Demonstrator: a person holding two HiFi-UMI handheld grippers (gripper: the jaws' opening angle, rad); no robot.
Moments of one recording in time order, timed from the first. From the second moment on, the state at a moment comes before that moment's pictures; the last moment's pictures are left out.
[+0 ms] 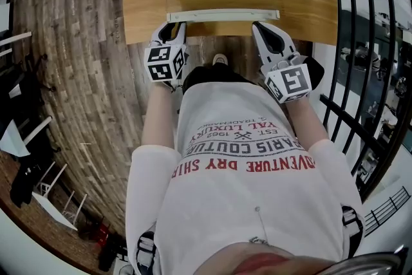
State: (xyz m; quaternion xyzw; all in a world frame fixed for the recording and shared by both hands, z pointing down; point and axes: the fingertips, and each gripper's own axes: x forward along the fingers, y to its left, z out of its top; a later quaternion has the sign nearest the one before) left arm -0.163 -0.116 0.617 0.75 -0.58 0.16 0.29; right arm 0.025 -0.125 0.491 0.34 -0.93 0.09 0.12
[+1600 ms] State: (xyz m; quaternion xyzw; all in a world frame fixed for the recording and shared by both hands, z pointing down) left arm -0.167 -0.145 0.513 0.77 -0.56 0.17 0.26; right arm 0.001 -0.158 0.423 0.37 -0.92 0.06 0.08
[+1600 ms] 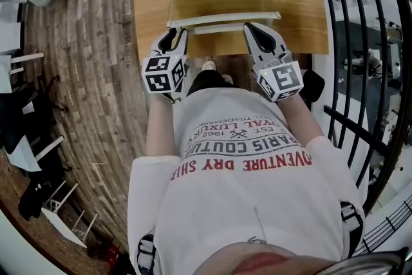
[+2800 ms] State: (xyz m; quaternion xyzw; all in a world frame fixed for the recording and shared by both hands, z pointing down) left arm -0.187 -0.235 0.426 0.79 -0.57 0.08 0.20; right arm -0.003 -0.214 0.380 0.42 -0.91 0.00 0.07
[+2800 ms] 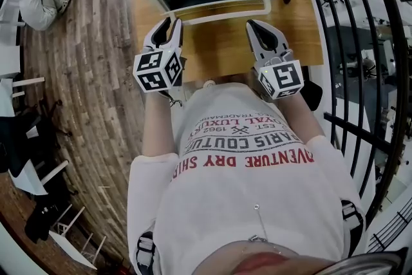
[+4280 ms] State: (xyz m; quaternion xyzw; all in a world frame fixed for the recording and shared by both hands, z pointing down) left arm -0.200 -0.282 0.374 0.80 -0.58 0.11 0.12; right arm -0.002 -0.217 0.372 0.43 -0.90 -0.01 0.08
